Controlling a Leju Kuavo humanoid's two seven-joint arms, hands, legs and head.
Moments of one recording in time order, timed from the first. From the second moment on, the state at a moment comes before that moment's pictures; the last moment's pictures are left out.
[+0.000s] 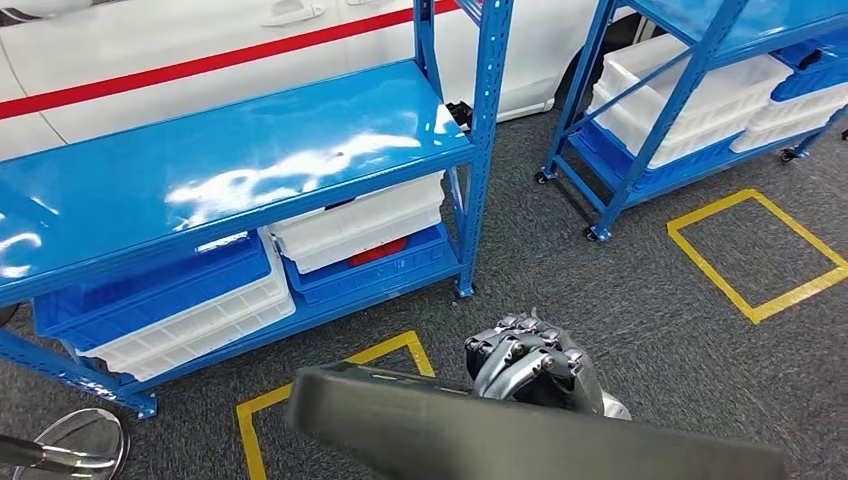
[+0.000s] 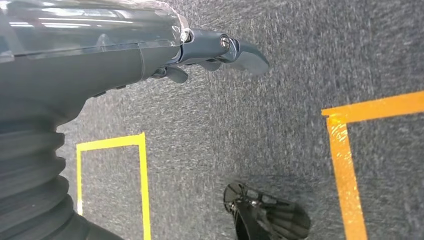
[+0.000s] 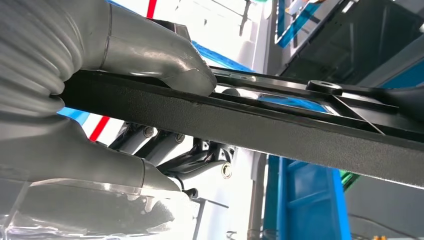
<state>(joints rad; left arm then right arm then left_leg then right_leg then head) -0.07 -0.04 1.29 -0.23 -0.98 0.13 -0.16 -0.03 -0.06 0.40 -2.06 0.01 0.31 -0.70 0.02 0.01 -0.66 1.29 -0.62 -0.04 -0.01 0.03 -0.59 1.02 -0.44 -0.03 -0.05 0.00</state>
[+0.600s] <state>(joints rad) -0.07 -0.06 1.30 -0.23 -0.97 0.17 -0.20 -0.09 -0.07 0.43 -1.92 -0.02 0.35 -0.70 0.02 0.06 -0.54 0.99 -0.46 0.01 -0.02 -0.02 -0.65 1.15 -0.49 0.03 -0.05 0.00</state>
